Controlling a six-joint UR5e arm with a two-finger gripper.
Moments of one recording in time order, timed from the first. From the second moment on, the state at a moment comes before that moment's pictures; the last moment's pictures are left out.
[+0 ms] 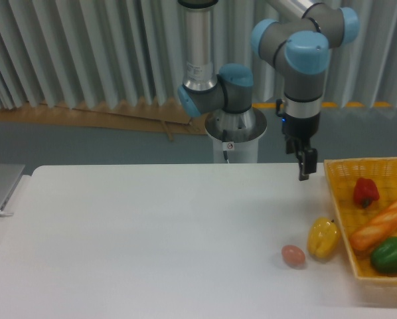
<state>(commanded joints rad) 2.66 -1.71 -1.55 -1.44 1.61 1.83</state>
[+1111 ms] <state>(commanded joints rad) 2.83 -1.85 -1.54 -1.29 1.62 1.78</state>
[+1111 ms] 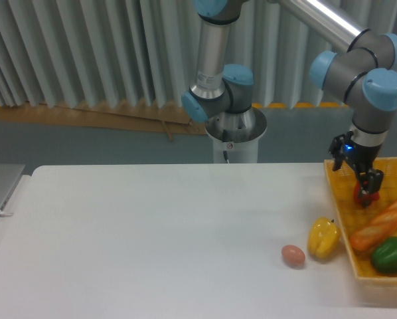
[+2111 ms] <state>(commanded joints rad) 2.89 -1.96 -1.54 -1.13 1.61 1.92</state>
